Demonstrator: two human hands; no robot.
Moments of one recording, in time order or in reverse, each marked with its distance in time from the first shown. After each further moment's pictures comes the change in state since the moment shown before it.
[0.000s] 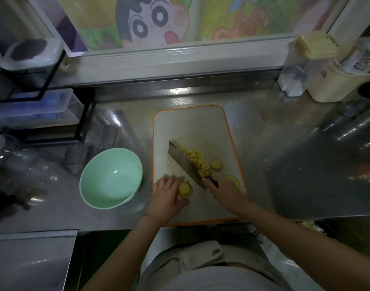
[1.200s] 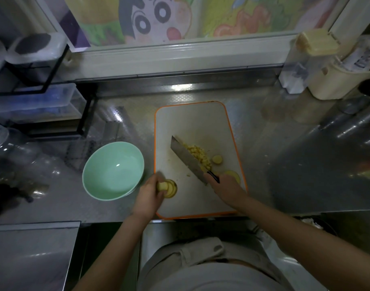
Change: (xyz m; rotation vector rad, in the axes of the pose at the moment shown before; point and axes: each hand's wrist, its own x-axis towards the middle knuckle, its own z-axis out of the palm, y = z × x) left_hand -0.021 -0.024 -0.016 -0.395 0.107 -0.311; right_hand -0.008 -0.001 0.000 0.016 0.004 0.024
